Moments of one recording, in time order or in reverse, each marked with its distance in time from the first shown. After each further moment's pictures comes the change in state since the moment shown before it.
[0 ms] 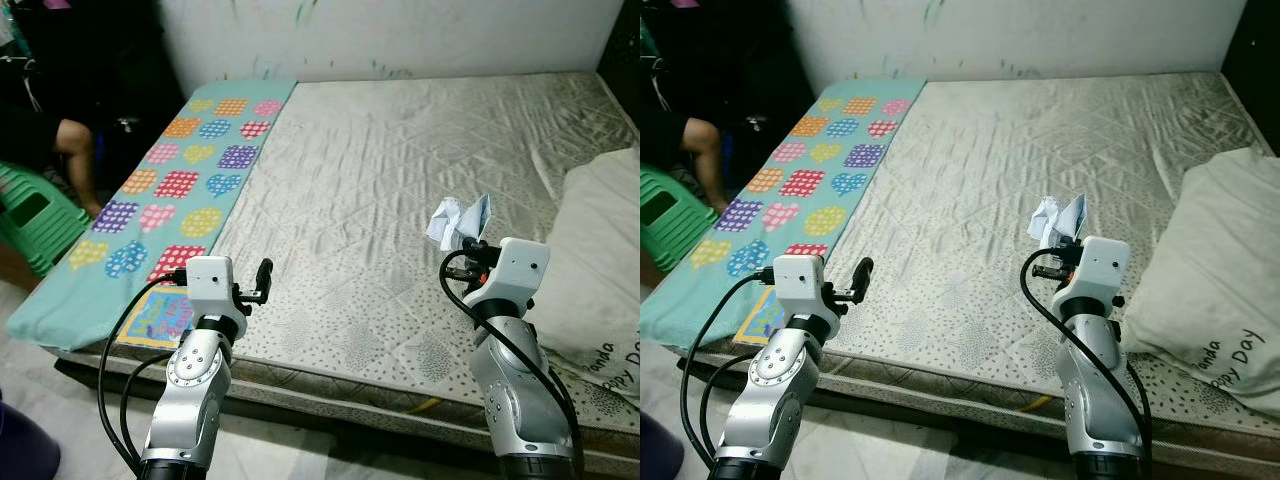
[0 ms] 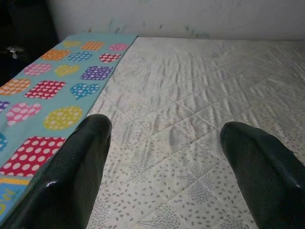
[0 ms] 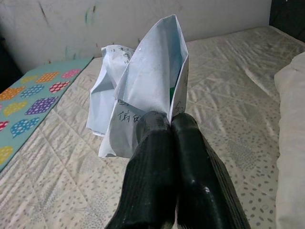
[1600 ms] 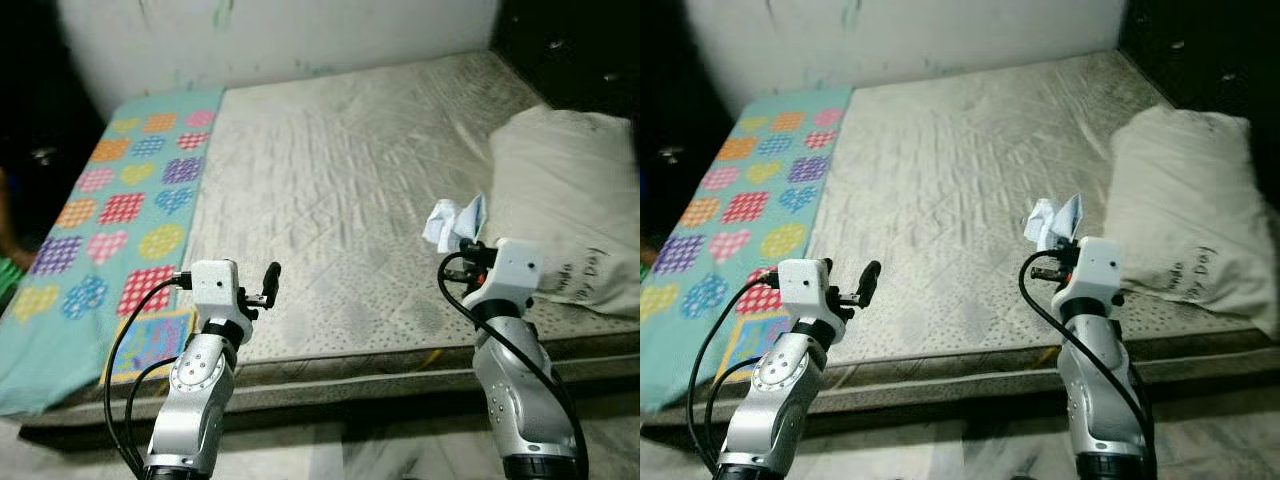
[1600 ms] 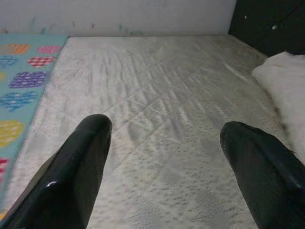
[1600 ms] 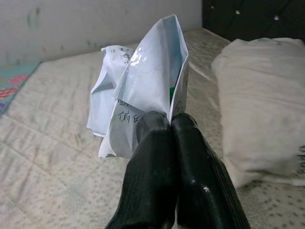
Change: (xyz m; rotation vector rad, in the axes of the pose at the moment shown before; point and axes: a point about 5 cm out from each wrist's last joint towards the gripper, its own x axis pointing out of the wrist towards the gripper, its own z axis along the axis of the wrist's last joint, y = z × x) left arm -0.004 -0.002 0.001 -0.023 -0.018 -0.055; right arm 0.001 0.000 0.000 -0.025 0.005 0.026
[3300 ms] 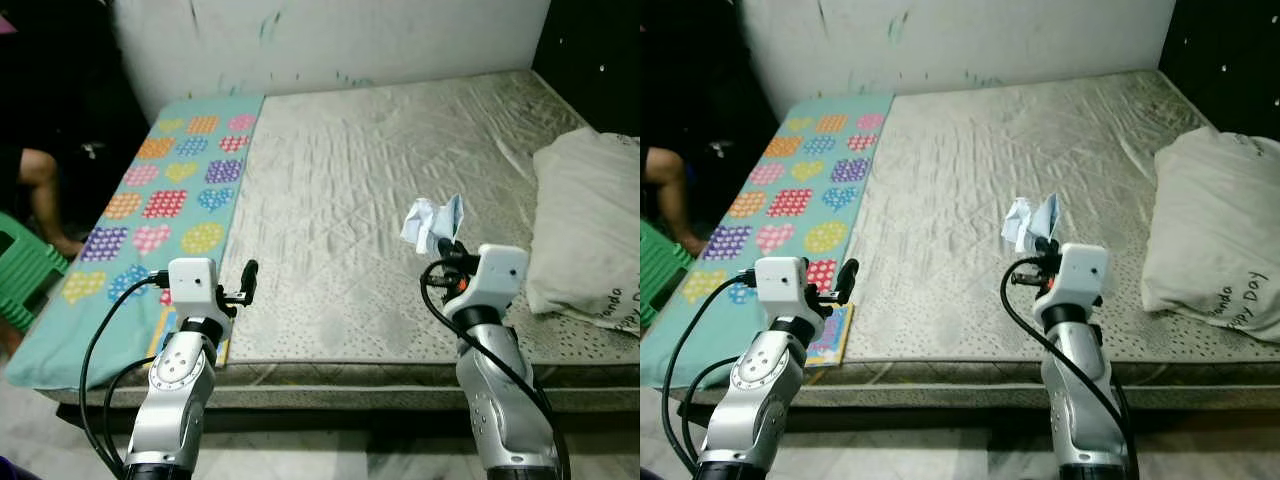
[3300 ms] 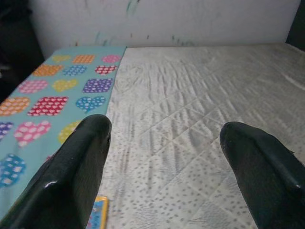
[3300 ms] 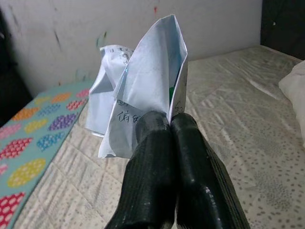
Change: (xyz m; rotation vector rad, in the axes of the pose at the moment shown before) left arm 0.001 0.017 0.003 0.027 0.001 0.070; right arm -0.006 0.013 0.001 0.024 -0.081 0.074
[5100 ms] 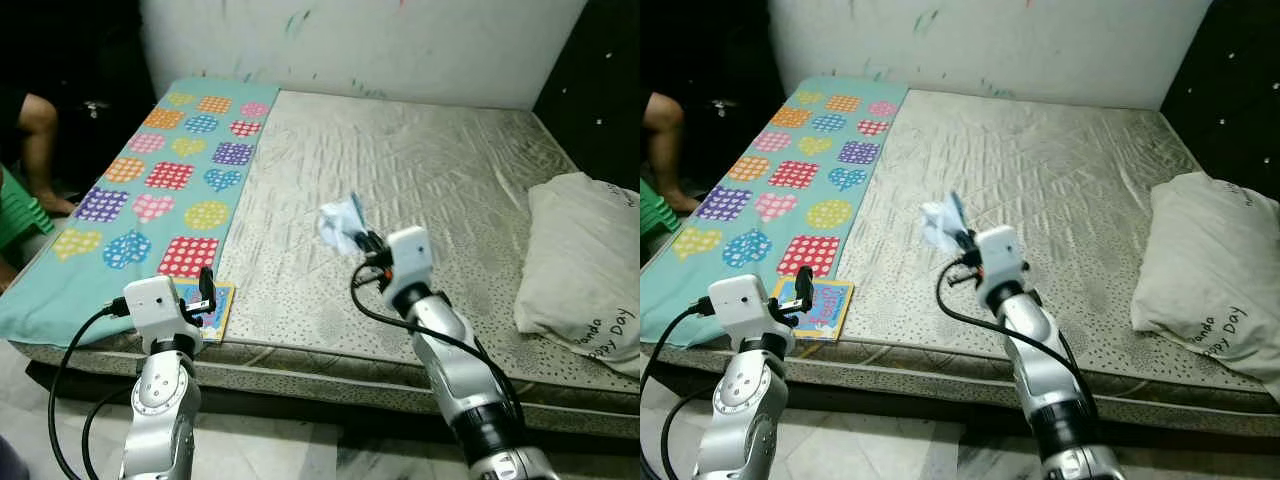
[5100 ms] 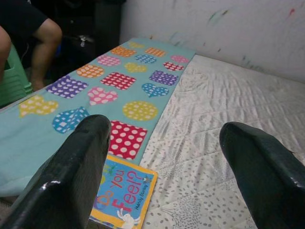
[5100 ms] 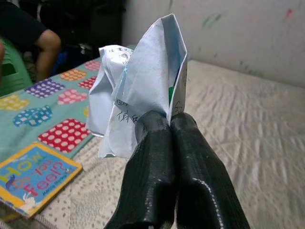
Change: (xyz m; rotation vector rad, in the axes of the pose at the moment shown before) left arm -0.023 0.030 -0.014 -0.027 -0.038 0.282; right arm 0.028 0.053 -0.035 -0.123 0.089 0.409
